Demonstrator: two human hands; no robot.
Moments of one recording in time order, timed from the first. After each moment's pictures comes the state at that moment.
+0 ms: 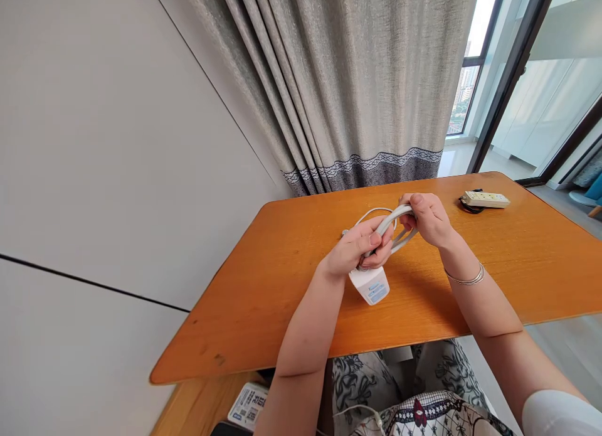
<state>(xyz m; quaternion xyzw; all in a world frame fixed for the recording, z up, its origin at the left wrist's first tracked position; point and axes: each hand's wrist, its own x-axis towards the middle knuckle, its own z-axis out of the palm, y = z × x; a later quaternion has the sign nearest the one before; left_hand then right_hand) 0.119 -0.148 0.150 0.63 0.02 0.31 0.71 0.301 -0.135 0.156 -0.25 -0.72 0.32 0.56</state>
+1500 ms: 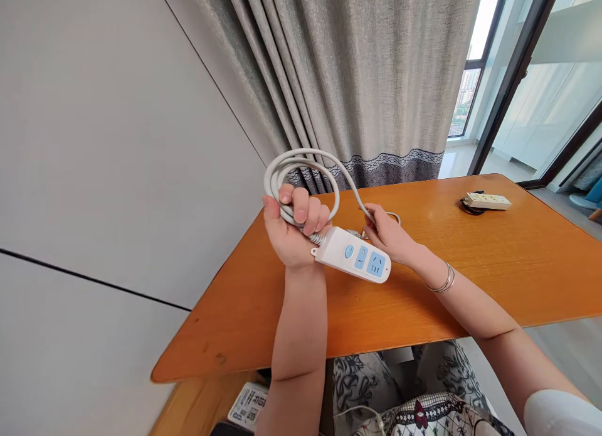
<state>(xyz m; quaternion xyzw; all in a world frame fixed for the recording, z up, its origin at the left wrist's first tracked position) 0.083 -0.141 0.188 0.38 0.04 0.75 0.54 0.247 -0.119 0.110 -0.38 -0.82 0.17 0.39</state>
